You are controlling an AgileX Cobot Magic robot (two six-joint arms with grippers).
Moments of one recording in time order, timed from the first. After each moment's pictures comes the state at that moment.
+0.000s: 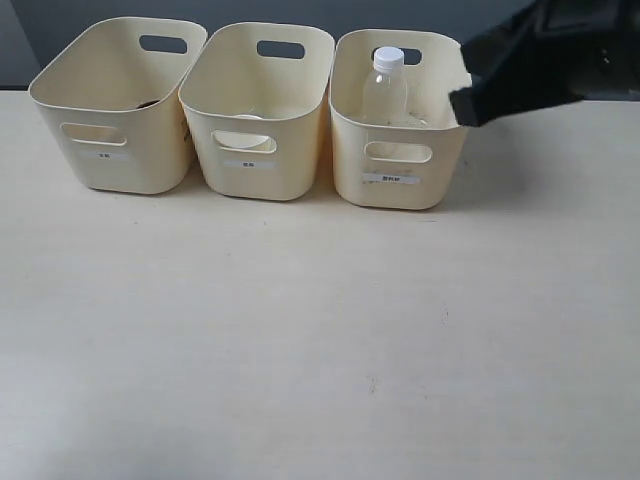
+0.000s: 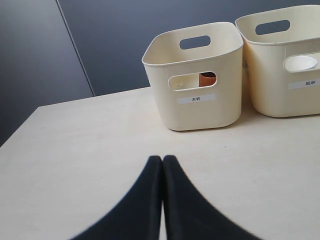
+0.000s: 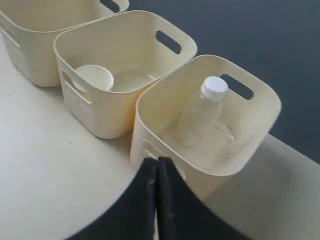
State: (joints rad) left arm 0.00 0.00 0.00 0.08 0.24 0.09; right arm 0.42 1.15 -0.90 0.23 0.33 -0.45
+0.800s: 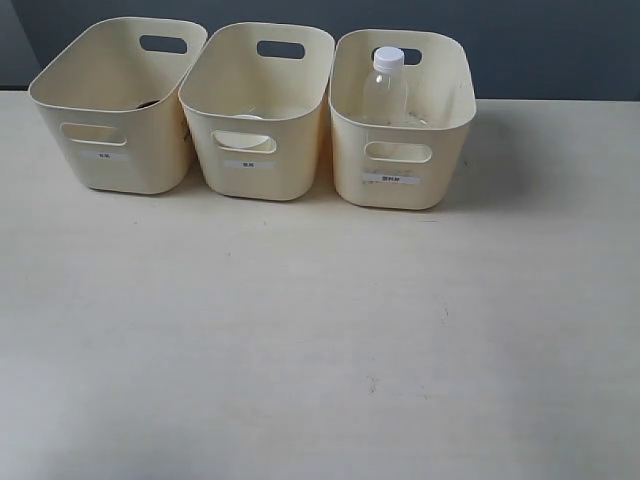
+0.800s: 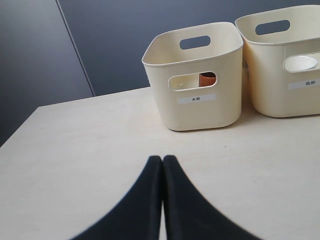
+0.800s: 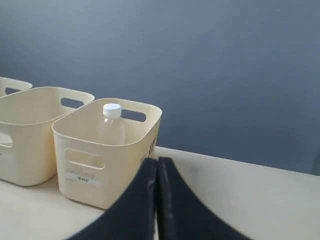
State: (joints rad) left arm 0.00 0.00 0.00 0.08 0.24 0.09; right arm 0.15 0.19 -0.17 0.38 0.09 -0.45
